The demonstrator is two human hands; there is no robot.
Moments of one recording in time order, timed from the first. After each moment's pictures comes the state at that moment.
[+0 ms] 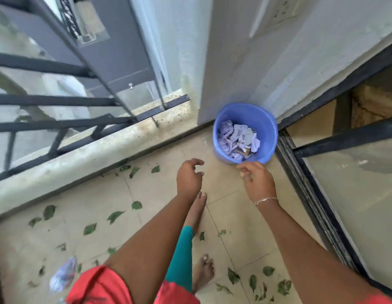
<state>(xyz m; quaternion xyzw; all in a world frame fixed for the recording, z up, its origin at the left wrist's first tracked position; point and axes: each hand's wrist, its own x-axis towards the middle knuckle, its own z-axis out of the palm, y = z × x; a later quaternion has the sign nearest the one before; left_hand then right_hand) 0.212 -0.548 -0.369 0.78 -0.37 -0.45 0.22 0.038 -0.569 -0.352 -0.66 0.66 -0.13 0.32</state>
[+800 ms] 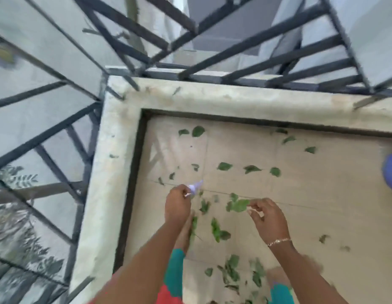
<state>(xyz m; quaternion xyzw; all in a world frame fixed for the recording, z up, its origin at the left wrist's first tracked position) 0.609 -0.092 -0.413 0.89 -0.10 -0.38 0.22 0.425 -0.226 -0.393 -0.76 0.49 0.10 0.42</state>
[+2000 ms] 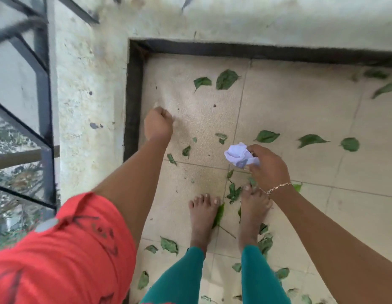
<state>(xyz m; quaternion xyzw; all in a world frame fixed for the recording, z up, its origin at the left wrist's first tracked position) 0.787 -0.104 -0.633 0.94 -0.02 -0.29 0.17 0.548 -0.215 -0.592 -0.79 0.41 0.18 0.41</state>
